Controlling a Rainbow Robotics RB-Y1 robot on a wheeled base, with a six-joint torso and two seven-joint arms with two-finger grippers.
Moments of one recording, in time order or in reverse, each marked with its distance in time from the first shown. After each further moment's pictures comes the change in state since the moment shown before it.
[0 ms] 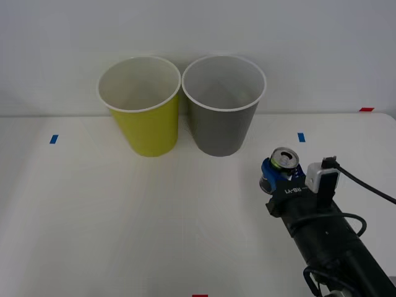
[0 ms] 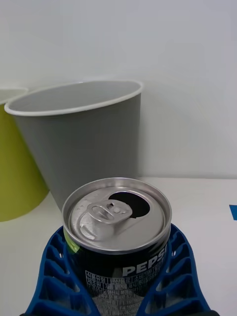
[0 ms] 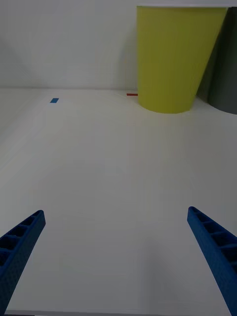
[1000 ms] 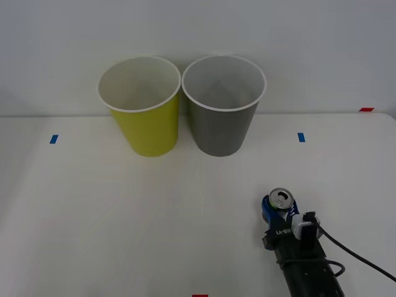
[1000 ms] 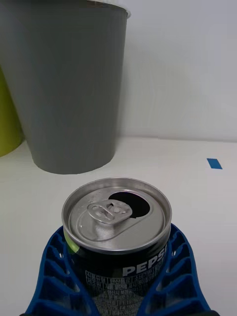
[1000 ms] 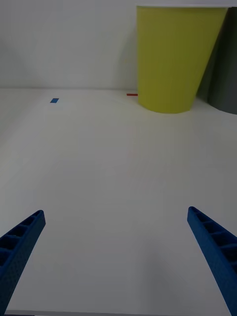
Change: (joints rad) right arm 0.015 0.144 -0.061 0.516 0.137 -0.523 0.072; left arm 0.000 0.000 0.000 0.000 0.000 0.000 0.000
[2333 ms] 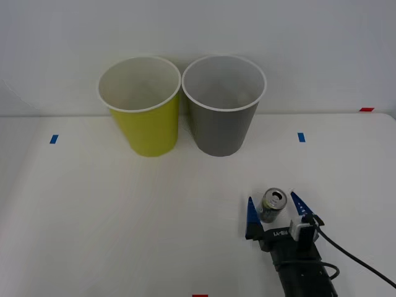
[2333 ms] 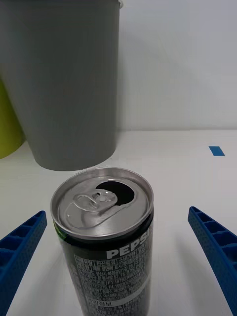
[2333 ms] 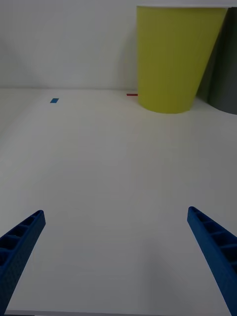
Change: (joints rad) right arm 0.004 0.035 0.005 0.028 -0.020 -0.009 -0.012; left arm 0.000 0.000 0.000 0.000 0.000 0.000 0.000
